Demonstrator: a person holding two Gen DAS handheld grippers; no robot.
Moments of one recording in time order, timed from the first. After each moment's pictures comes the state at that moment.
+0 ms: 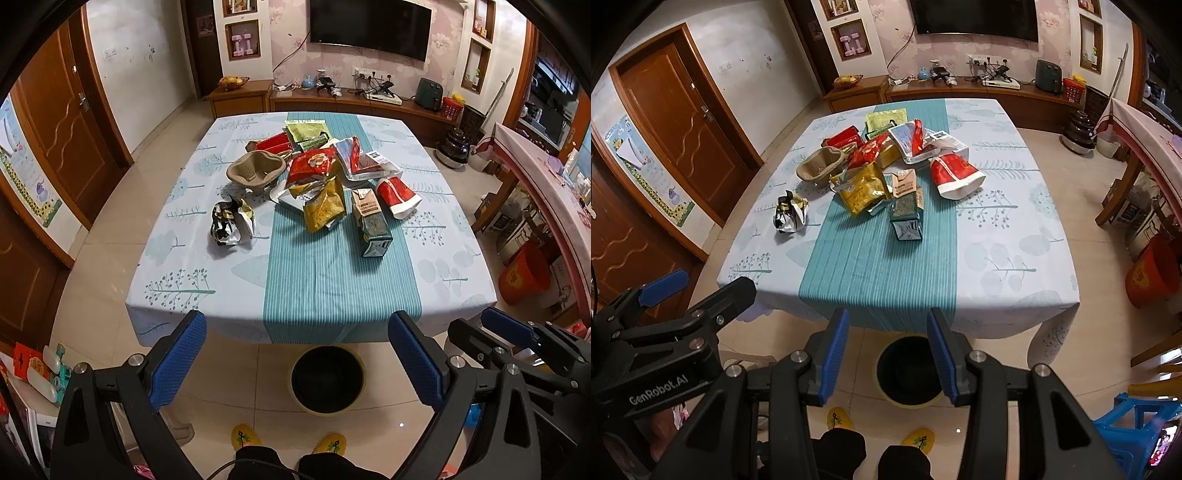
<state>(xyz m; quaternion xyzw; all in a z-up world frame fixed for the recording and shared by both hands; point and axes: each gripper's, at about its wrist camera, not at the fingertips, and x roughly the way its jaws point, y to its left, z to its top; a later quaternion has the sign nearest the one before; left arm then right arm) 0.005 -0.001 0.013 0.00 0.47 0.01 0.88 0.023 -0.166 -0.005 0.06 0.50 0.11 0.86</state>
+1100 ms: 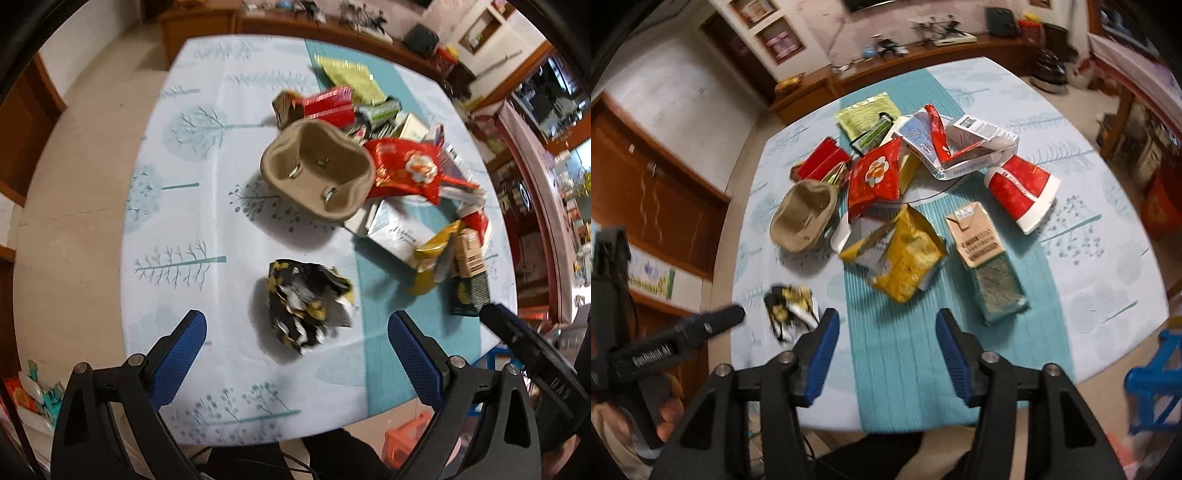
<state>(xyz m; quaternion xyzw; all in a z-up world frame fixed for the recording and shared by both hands) 0.267 0.172 -0.080 -0.05 0.63 -0.12 0.77 0.199 -0.074 -0.060 0.19 0.54 0.02 0.82</state>
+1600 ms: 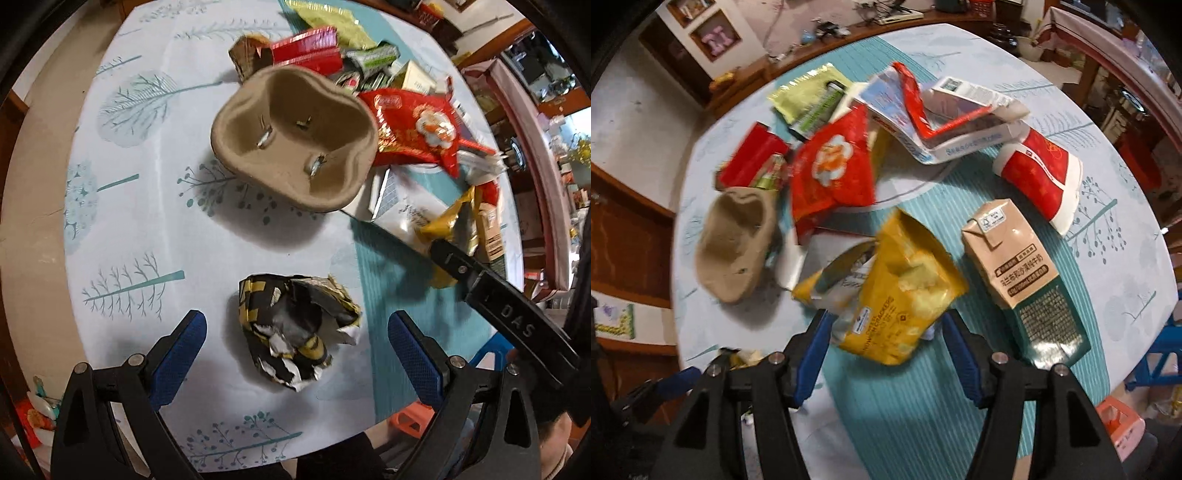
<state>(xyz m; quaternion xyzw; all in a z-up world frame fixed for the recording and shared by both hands) 0.305 0.143 -0.136 -0.03 0.69 -0.16 0.71 0.264 -0.052 -0.120 0.18 0.59 -0.10 0.78</state>
